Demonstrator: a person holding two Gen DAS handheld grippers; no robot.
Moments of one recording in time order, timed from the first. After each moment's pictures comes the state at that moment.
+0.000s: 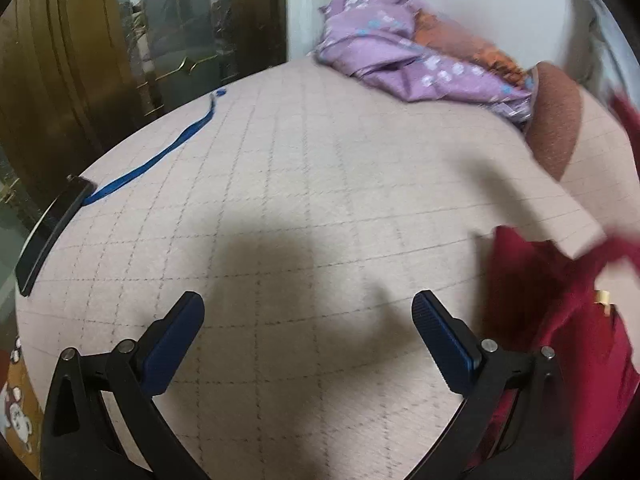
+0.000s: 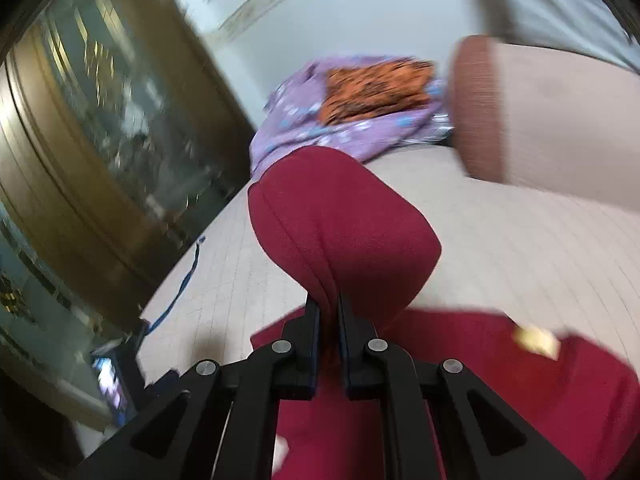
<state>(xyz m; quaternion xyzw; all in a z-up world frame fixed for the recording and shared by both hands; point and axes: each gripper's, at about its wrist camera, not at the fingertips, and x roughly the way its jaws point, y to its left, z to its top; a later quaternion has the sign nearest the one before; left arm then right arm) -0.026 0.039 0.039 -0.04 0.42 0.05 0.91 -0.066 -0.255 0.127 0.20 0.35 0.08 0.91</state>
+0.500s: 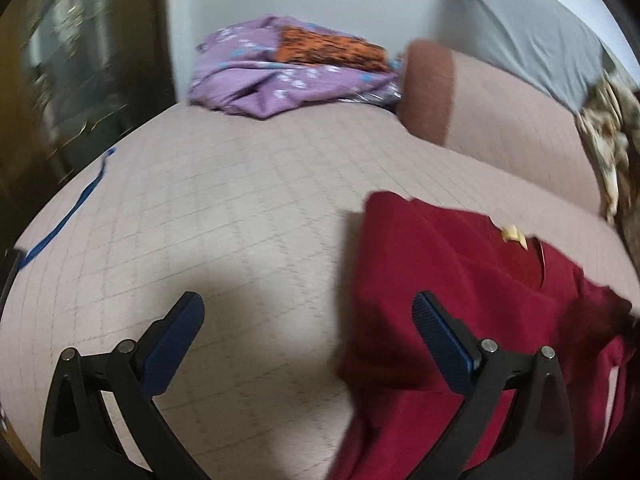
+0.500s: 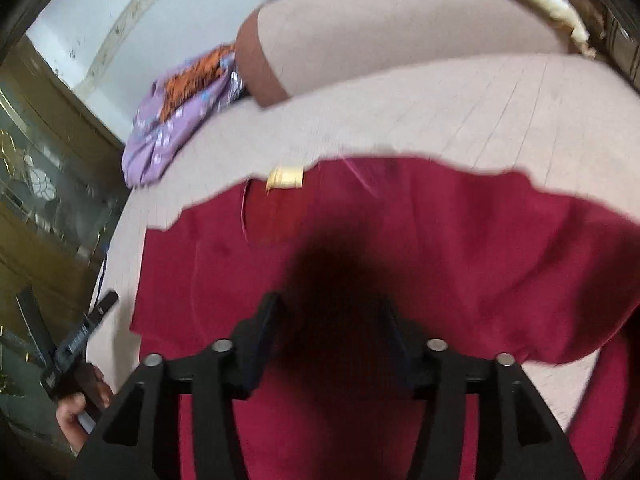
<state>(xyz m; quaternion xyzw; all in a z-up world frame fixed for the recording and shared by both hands) -0.061 -0.042 0.054 0.03 0.38 -0.12 0.92 -0.186 -0.377 0.060 0.27 0.40 -0.09 0.87</state>
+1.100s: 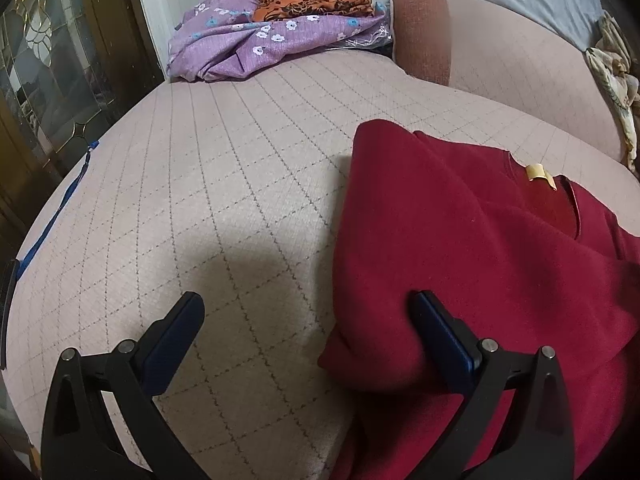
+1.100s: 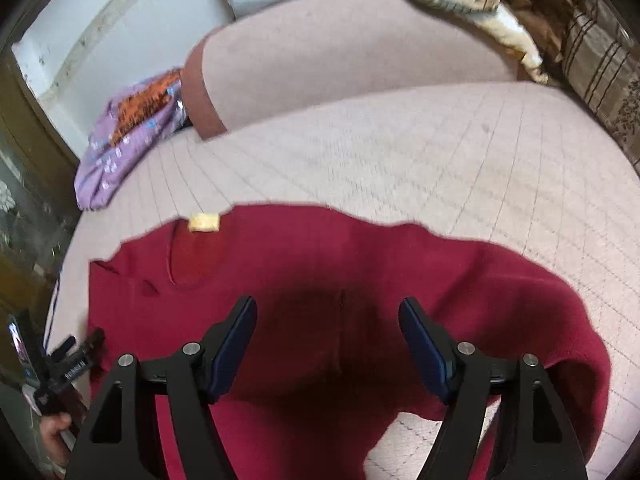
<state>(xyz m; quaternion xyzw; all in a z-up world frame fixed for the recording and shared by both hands) -0.053 -0.065 0.021 0.10 0.43 -0.10 0.89 -0.203 -0.427 0.048 0.24 0.42 -0.16 0.86</state>
